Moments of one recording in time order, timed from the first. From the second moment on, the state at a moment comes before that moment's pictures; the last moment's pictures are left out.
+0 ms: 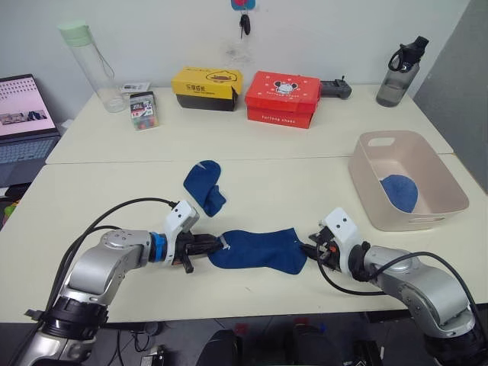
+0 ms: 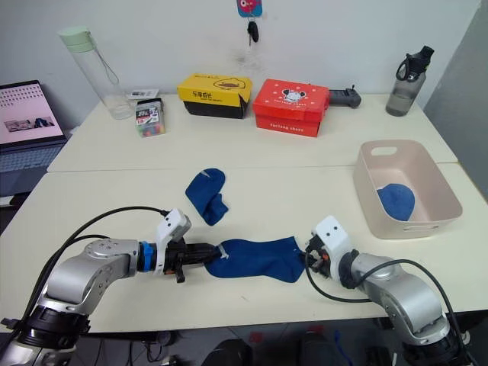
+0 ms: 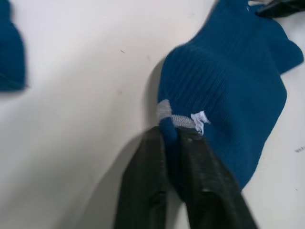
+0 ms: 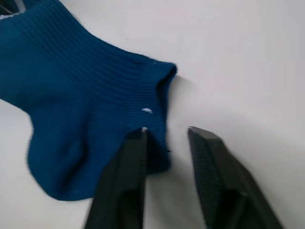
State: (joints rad) left arm -0.20 0.74 -0.09 -0.16 -0.43 0.75 -1.00; right arm -0.13 -0.55 0.16 -0.60 0.43 1.06 0.43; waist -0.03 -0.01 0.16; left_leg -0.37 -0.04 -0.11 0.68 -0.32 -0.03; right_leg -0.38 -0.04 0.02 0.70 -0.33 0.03
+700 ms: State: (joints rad) left arm -0.10 0.80 -0.04 -0.26 -0.52 0.84 -1.01; right arm -0.12 -0.56 0.12 -0.67 0.62 1.21 0.49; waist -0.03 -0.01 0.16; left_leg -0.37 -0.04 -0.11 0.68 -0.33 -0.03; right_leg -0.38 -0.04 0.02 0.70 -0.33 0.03
